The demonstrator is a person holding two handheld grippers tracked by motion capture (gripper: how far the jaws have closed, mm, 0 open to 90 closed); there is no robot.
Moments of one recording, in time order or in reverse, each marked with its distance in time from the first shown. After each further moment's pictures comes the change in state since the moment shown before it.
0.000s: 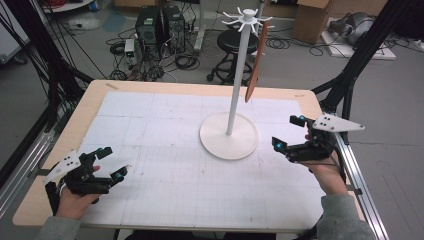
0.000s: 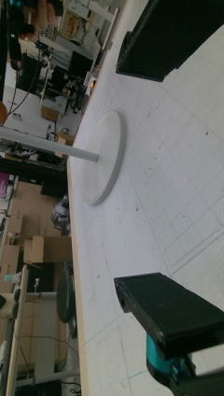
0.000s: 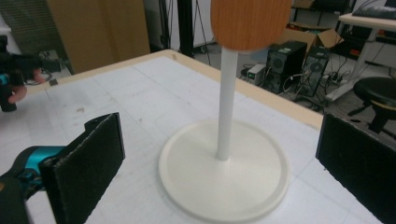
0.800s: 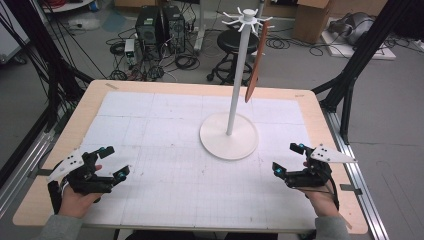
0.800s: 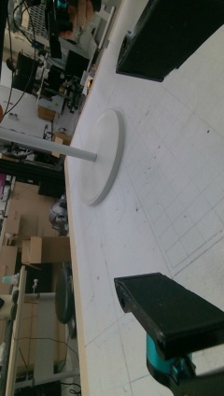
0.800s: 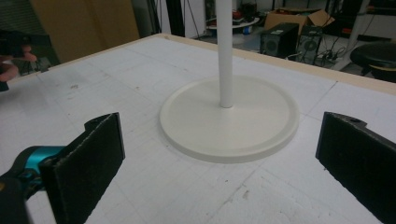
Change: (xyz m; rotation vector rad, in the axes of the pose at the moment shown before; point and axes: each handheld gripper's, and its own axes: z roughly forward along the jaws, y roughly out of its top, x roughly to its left) left arm -0.001 -0.001 0.004 0.018 0.001 0.013; right arm 0.011 -0.079 -0.011 -0.006 -0.040 0.096
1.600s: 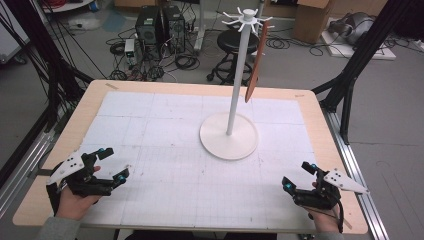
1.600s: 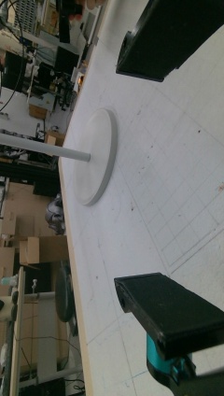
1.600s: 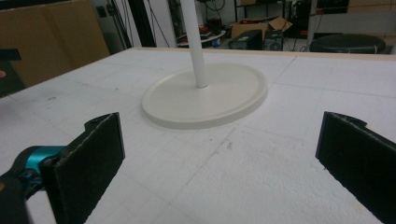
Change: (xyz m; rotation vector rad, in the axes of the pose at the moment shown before) left arm -0.005 0.001 -0.004 0.019 -0.001 0.042; right arm 0.011 -0.054 -0.035 -0.081 -0.132 0.113
